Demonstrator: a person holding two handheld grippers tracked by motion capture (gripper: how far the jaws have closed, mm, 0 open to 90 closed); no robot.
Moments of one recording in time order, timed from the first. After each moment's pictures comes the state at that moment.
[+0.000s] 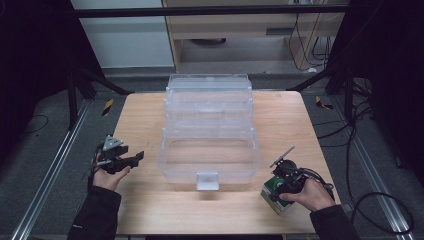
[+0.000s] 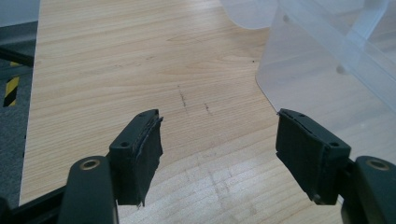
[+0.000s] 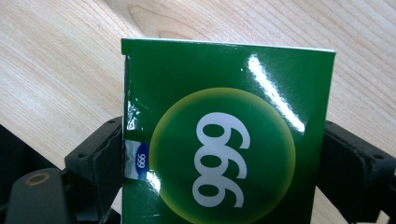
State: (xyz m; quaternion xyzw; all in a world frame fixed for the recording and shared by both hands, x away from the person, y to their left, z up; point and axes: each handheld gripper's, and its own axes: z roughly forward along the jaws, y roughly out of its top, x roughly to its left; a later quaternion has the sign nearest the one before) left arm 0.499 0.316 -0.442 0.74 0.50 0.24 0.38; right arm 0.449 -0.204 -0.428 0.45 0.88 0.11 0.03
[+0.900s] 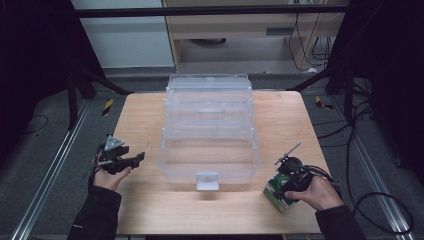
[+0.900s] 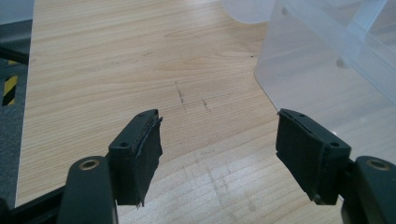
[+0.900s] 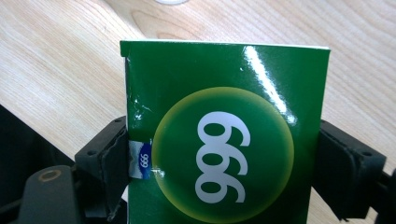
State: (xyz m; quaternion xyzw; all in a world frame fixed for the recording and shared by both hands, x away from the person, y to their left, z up) left arm 0.499 0.314 -0.443 0.75 0.49 0.24 0.37; right arm 0.445 -0.213 -0.407 0.45 0.88 0.11 0.04
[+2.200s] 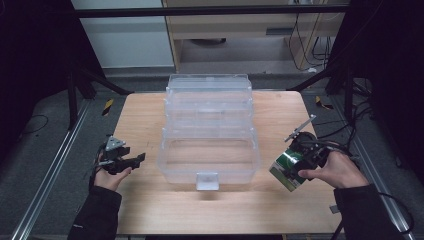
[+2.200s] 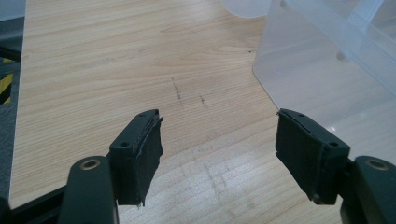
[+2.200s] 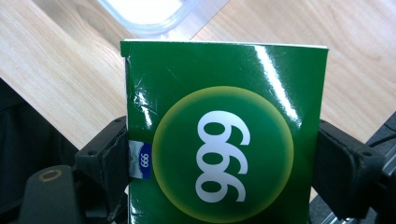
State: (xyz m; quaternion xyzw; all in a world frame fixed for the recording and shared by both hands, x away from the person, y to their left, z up) left arm 0.500 0.314 -0.446 0.76 0.49 0.23 0.37; right arm 0.459 -0.225 -0.320 0.40 0.90 0.14 0.09
